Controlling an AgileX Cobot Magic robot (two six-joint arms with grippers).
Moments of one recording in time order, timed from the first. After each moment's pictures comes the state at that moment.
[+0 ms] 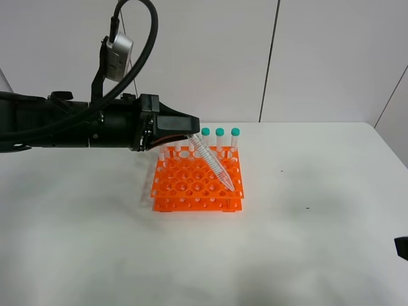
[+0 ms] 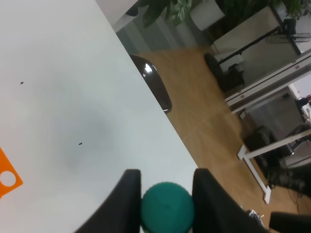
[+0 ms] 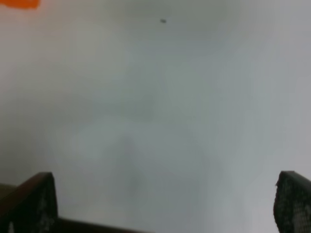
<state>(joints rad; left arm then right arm) -0.38 1.51 -0.82 -1.71 0.70 1.28 0.05 0.46 -0.55 0.09 1.03 -0.06</state>
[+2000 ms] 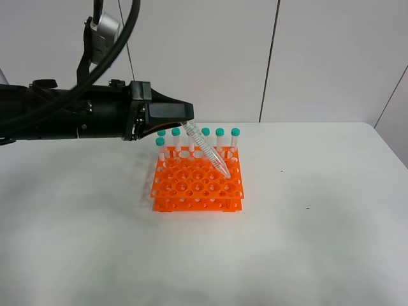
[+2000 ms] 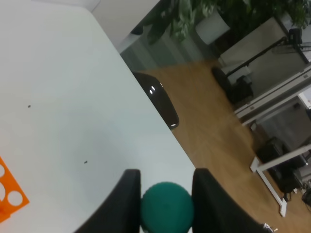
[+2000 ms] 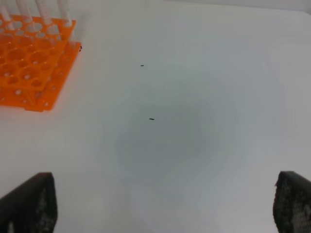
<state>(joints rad) -0.38 1.43 -0.82 -1.71 0.65 1.28 0.05 0.00 -0.49 0.07 1.03 -0.04</state>
